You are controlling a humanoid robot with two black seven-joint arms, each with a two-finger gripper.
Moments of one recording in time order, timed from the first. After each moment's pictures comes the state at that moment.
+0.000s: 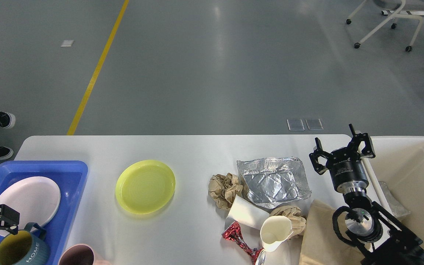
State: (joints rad) left arm -1.57 0.89 1.29 -1.20 0.43 -0.56 -0.07; right arm 0.28 -0.21 1.06 0.89 -0.14 0.25 0.49
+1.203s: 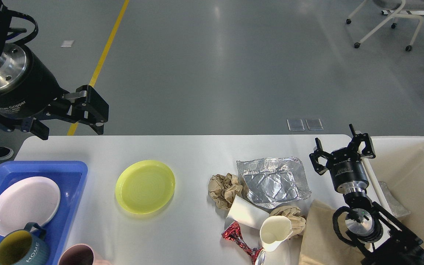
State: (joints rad) left arm -2.80 0.14 1.64 -1.76 -0.23 -0.80 -0.07; right arm 0.28 -0.21 1.06 0.89 -0.14 0.25 0.49
